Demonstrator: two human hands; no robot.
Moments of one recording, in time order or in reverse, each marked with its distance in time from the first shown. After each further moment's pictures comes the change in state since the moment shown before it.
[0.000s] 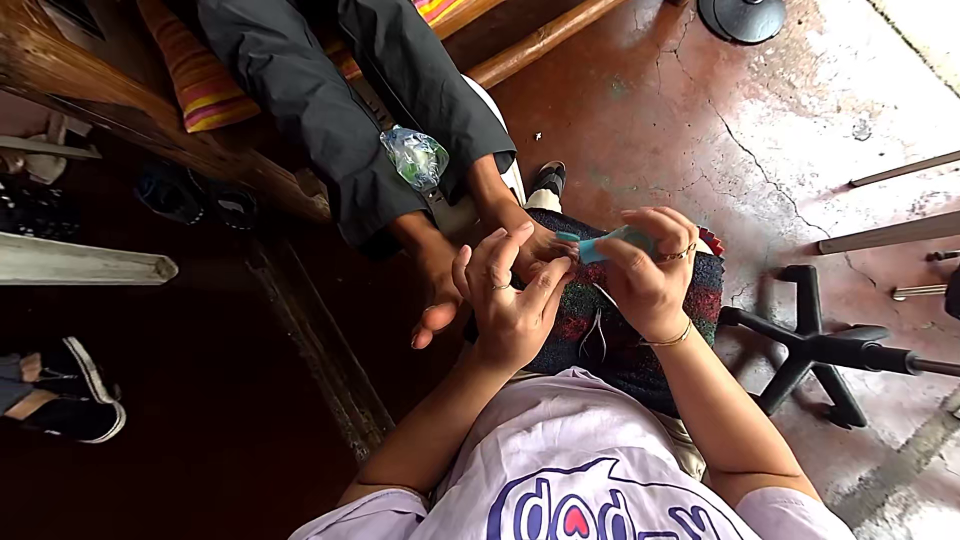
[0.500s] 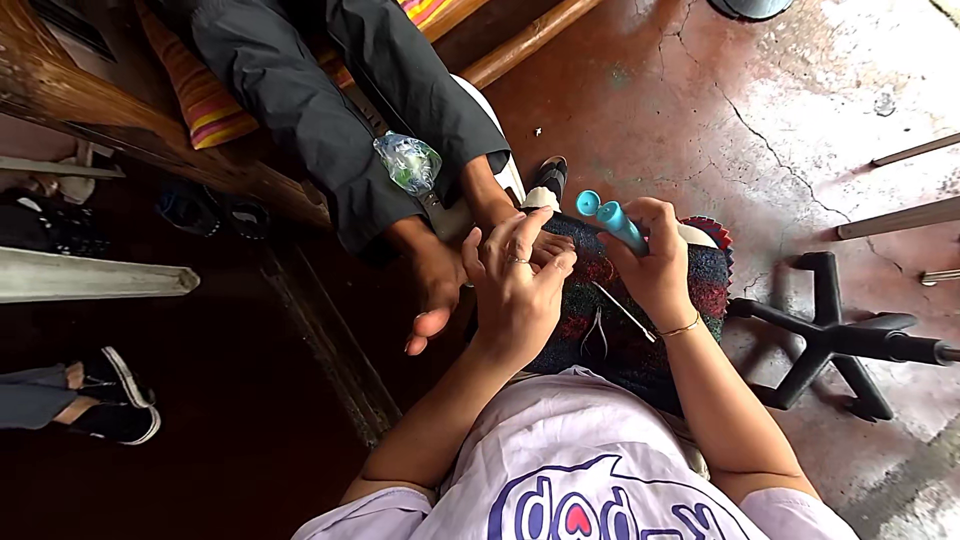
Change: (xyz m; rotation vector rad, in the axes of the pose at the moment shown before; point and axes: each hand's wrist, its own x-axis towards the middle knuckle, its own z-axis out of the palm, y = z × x) left_hand 0.026 0.010 -0.004 0.100 -0.280 0.023; right_hand -0.008 0.017 -0.002 0.209 -0.164 0.482
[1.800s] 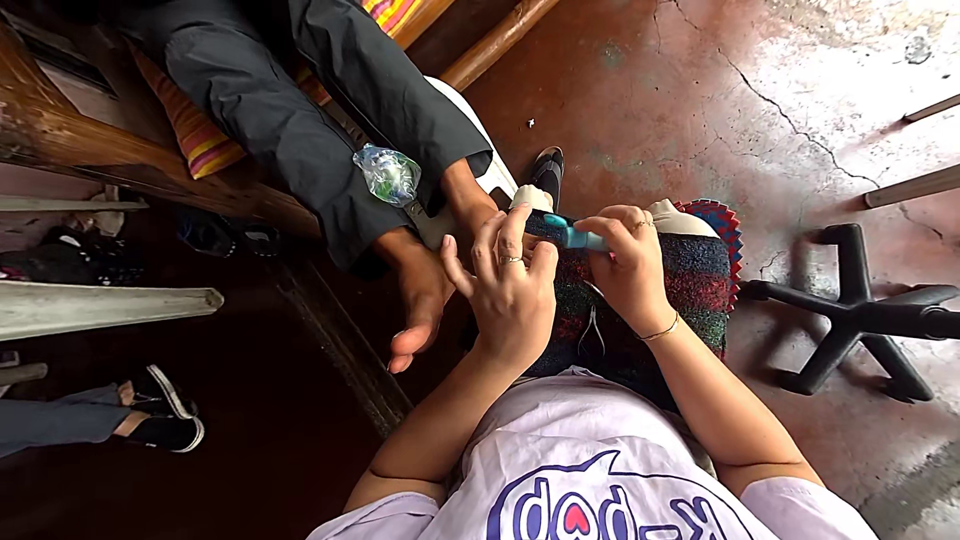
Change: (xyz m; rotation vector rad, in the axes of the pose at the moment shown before) left_hand 0.010 0.015 0.011 0.300 -0.063 -0.005; right_hand -0.010 0.005 0.016 -0.109 0.013 -0.045
